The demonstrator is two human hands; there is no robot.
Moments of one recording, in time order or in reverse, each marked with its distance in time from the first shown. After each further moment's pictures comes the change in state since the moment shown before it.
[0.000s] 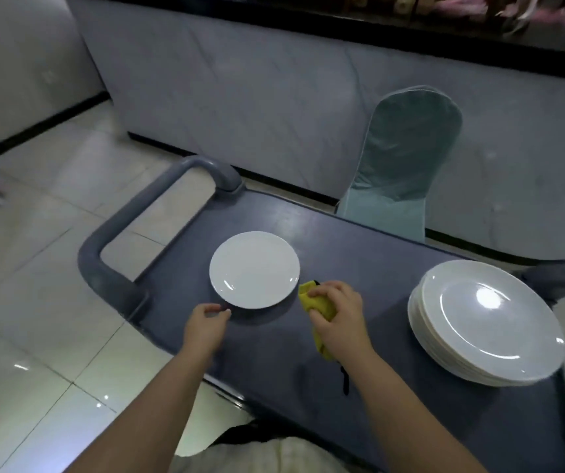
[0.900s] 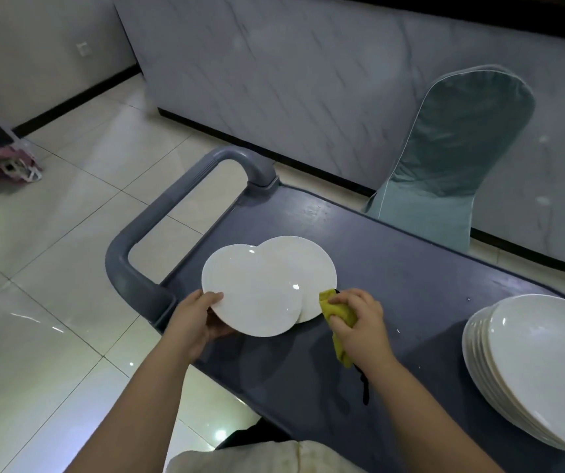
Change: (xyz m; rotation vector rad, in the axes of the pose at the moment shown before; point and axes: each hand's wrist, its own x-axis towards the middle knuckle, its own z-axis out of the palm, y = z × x) left_hand 0.022 0.056 -0.059 -0.450 -0.142 -0.145; right_hand 0.051 0.005 0.039 0.077 -0.098 0.108
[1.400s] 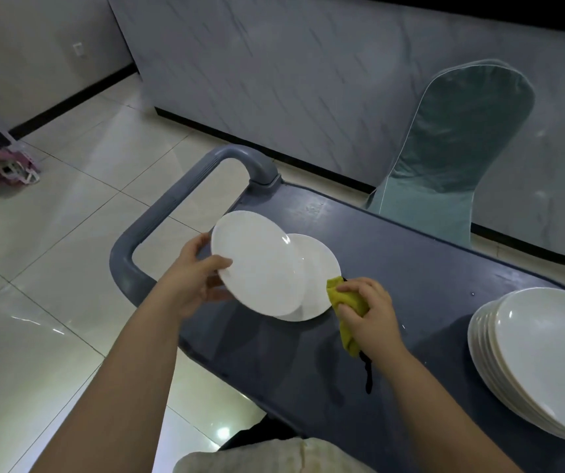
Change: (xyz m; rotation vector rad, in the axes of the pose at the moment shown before) left_hand -0.015 0.074 0.009 0.186 -0.183 0.131; right_hand 0.005 -0.012 -0.006 0.067 0.050 -0.030
